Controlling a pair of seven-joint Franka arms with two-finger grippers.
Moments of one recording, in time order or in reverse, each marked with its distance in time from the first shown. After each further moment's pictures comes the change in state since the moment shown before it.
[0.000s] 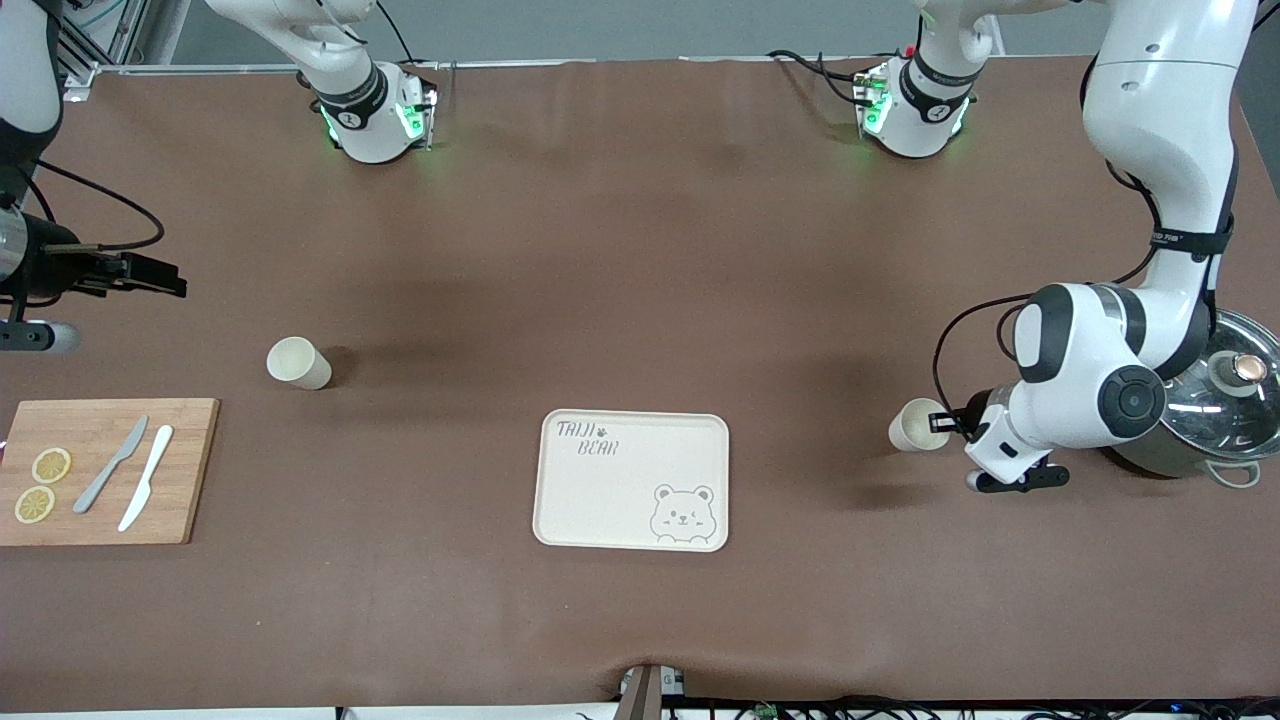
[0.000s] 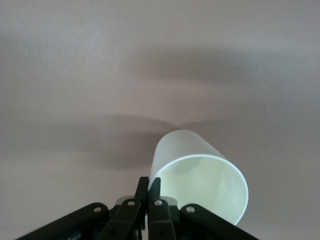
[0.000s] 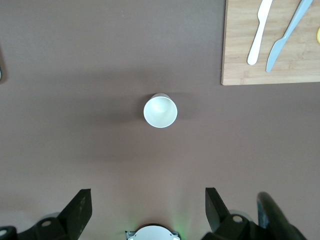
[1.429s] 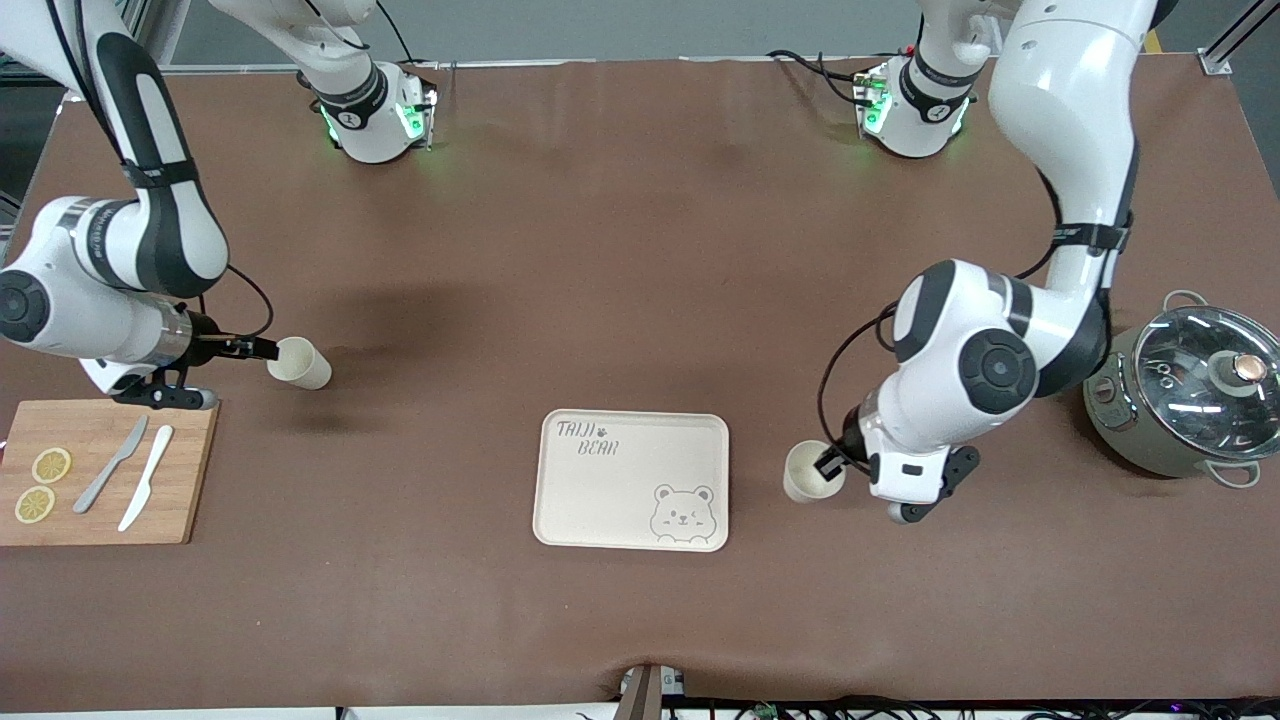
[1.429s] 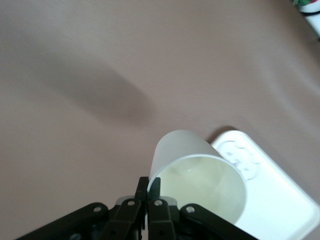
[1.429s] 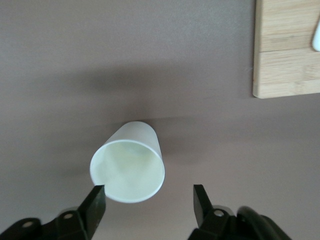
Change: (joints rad) left arm -0.285 0.107 -0.009 0.330 -0.033 0.037 -0.892; right arm -0.072 0.109 0.009 -0.567 0.004 0.710 -0.001
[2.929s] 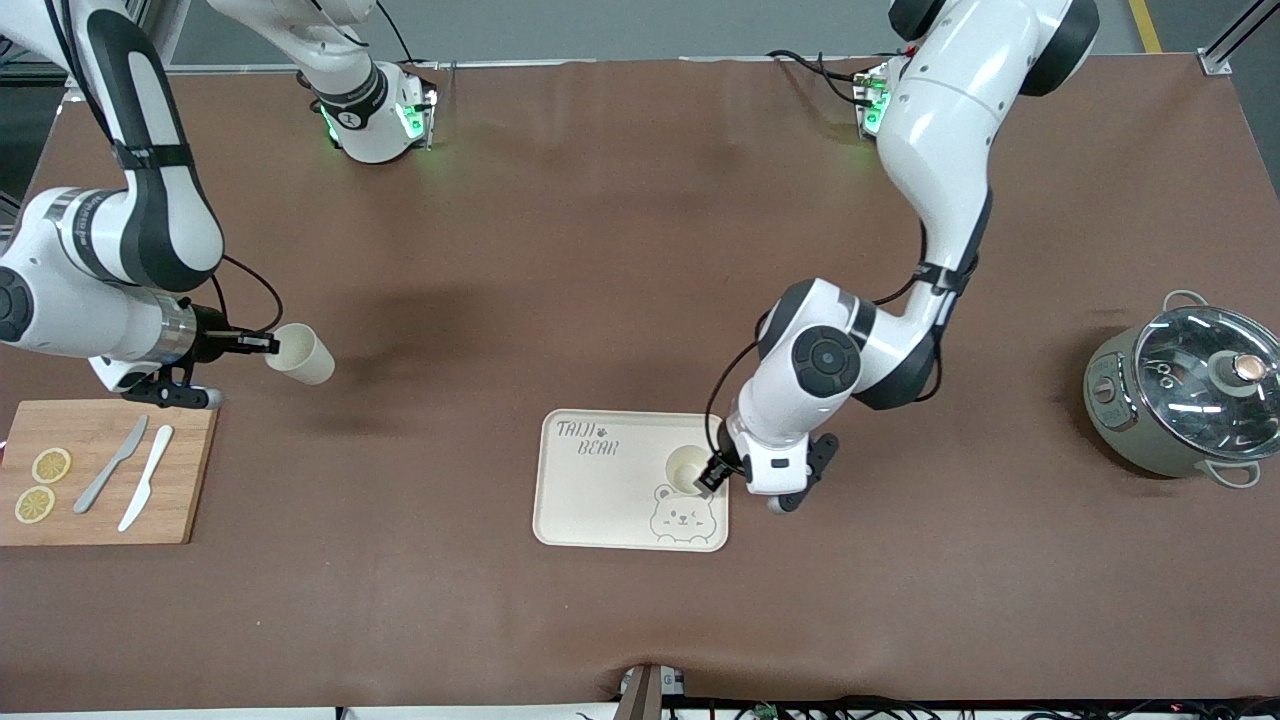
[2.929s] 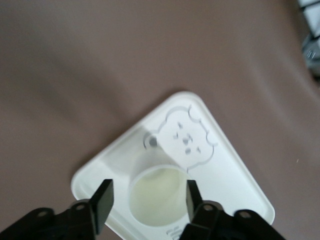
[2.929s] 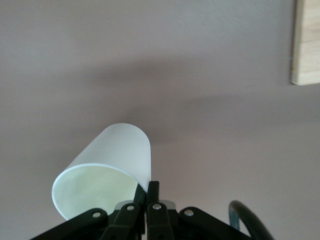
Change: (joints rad) left arm -0.173 0.124 0.059 0.089 0.030 0.131 -0.267; right arm 0.075 -0.022 0.006 0.156 0.124 -0.216 0.090
